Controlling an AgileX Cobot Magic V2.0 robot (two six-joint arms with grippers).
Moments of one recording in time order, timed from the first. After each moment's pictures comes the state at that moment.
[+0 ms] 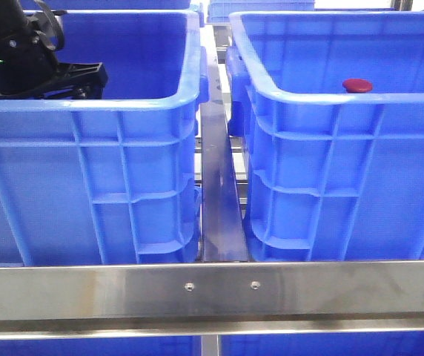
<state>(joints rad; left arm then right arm) -0.26 1.87 -1.44 -0.08 0.82 -0.16 0.13 0.30 -0.31 0.99 0.28 -0.94</state>
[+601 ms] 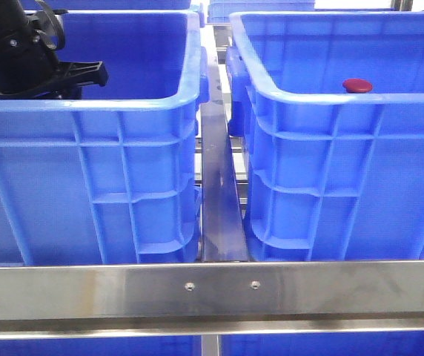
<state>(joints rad) -0.26 1.87 -1.44 -0.08 0.81 -0.16 0.13 0.30 -0.31 0.99 0.28 -0.94</state>
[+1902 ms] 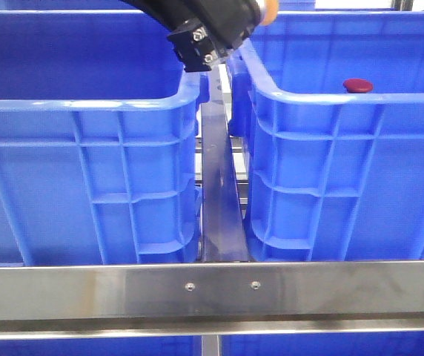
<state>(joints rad) -0.62 1.58 -1.44 -0.45 0.96 0.52 0.13 0.30 -0.31 0.99 0.27 -0.94</state>
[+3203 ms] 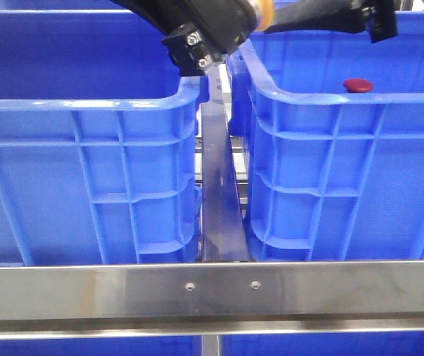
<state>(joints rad) -0.62 1.58 -1.44 -0.44 0.98 0.52 0.19 1.44 -1.02 1.39 0.92 -0.66</state>
